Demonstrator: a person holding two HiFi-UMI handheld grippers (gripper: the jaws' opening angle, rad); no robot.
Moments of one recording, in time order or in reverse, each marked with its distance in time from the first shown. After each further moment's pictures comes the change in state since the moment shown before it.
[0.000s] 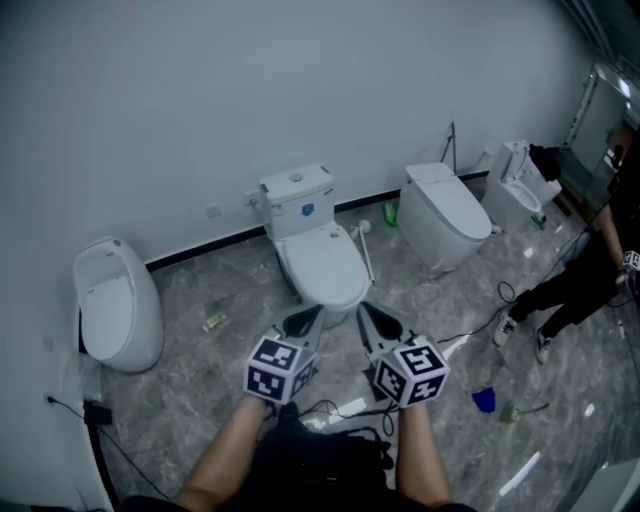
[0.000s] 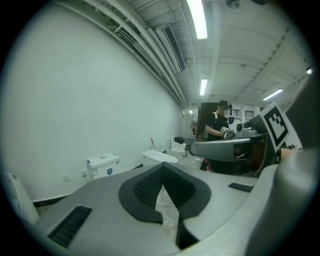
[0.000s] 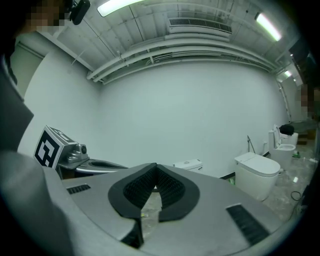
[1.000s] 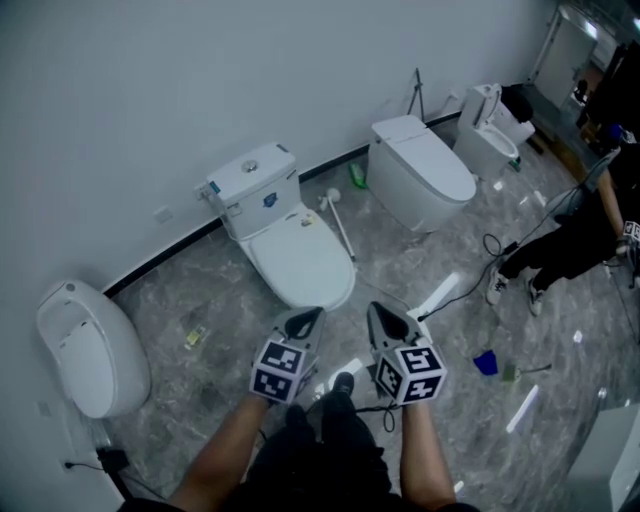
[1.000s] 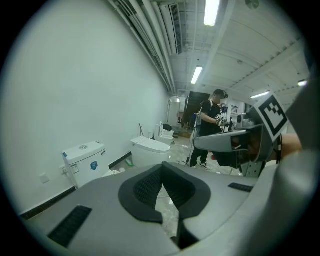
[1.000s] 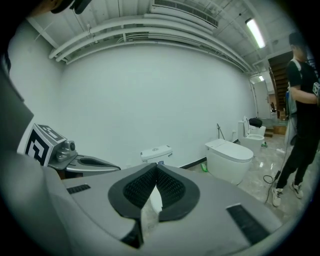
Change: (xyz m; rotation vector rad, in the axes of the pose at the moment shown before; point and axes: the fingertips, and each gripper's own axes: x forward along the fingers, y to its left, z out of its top) left arm 0.156 0.085 -0.042 0.027 0.154 -0.197; right arm 0.109 -0.129 -0.048 0.100 0.132 -0.344
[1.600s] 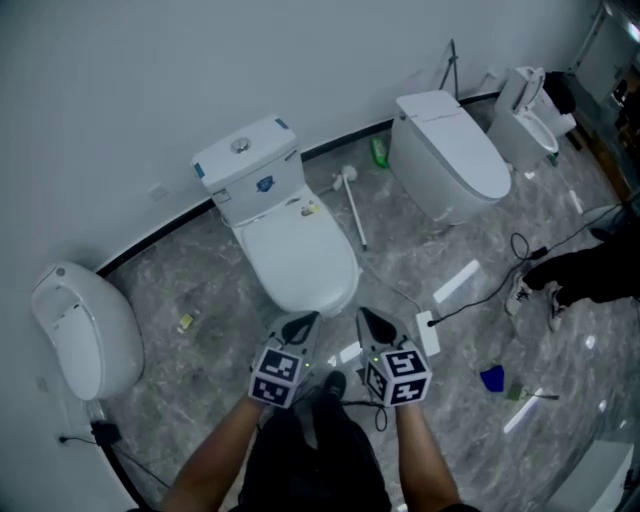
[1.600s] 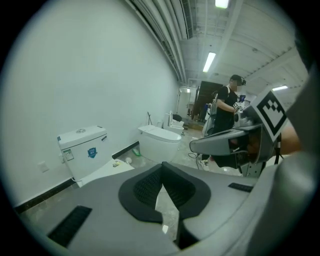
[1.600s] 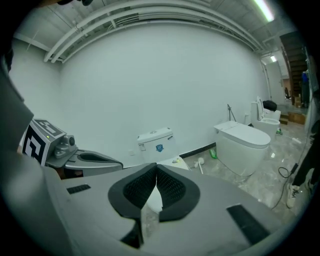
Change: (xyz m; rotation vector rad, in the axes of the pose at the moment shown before) left arm 0.133 0.037 -0.055 -0.054 0.100 0.099; right arm 0.120 -0.088 -0.069 0.015 0.158 0.132
